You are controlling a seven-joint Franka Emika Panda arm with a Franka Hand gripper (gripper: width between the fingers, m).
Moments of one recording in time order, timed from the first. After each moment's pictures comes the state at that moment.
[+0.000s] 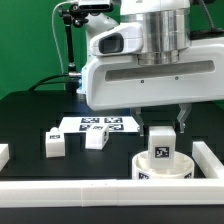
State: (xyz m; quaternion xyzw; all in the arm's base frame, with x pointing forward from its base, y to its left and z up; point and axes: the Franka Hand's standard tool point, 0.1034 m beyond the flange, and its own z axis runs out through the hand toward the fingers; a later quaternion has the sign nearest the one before) arm 0.651 0.046 0.093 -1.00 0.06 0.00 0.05
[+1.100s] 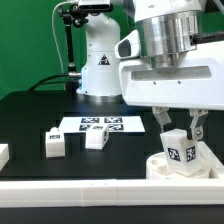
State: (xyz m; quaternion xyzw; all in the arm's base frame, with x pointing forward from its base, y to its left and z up) arm 0.653 0.076 0.088 -0.88 0.47 -0.02 0.09
